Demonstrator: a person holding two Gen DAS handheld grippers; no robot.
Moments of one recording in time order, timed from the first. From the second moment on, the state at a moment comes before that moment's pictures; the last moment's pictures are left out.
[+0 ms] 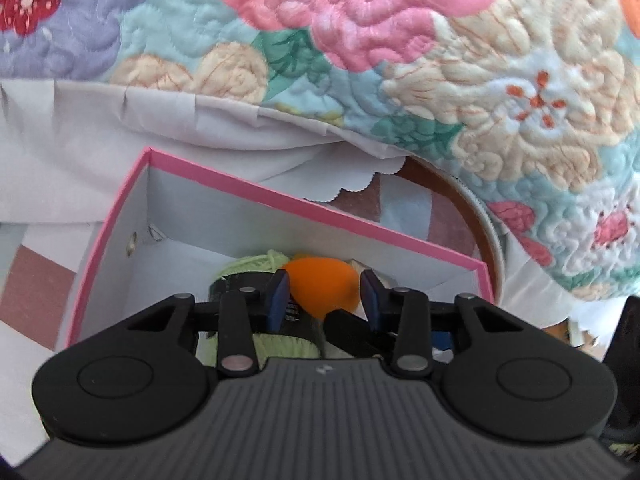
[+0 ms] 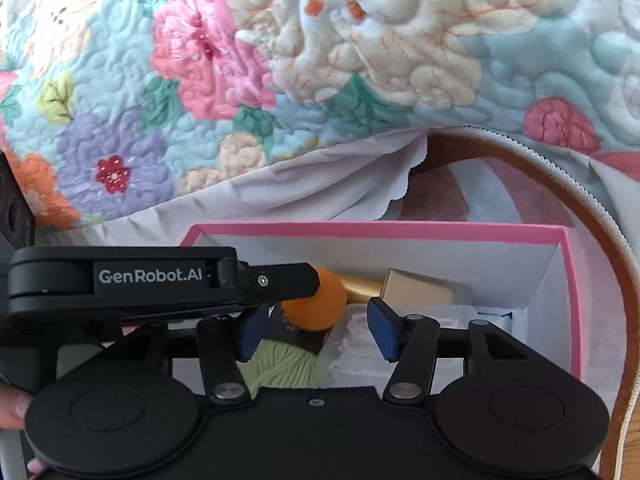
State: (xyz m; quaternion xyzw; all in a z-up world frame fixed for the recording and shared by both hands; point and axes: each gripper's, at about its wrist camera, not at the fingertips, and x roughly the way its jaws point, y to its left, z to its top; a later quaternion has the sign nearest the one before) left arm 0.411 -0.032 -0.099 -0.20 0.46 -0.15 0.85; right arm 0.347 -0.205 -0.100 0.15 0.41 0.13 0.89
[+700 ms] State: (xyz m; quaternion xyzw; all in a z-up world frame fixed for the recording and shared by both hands) left arm 0.312 0.012 -0.031 -0.11 0.49 -0.09 0.86; right arm 0.268 -0.186 -0.033 0.11 0.40 0.15 0.90
